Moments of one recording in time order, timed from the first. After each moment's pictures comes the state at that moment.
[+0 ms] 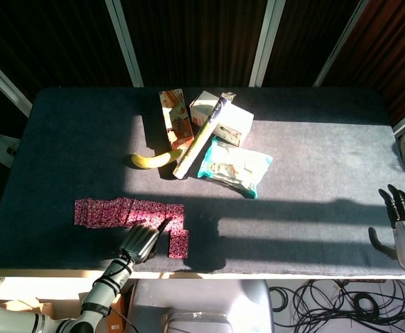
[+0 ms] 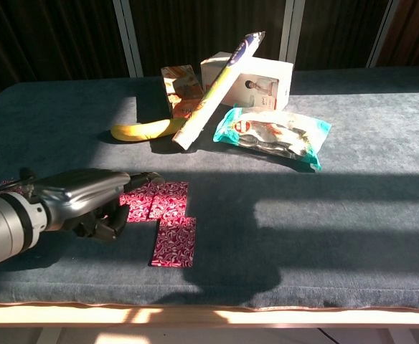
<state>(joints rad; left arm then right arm) -0.74 -1.59 -0.02 -1.82 0.82 1.12 0.72 0.06 -1.07 0.08 -1.60 -1.47 1.48 0.05</state>
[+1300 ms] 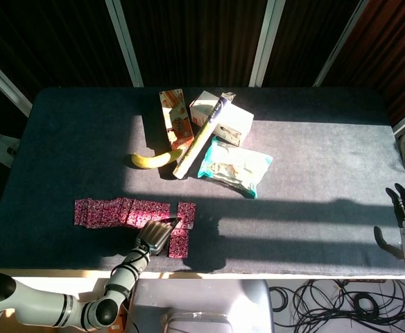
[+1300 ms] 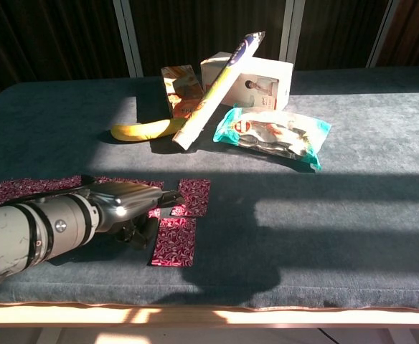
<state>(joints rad) -0.92 -1.69 -0.08 -1.70 0.50 1.01 0.83 0.06 -1.05 0.09 -1.59 -1.46 1.49 0.10</state>
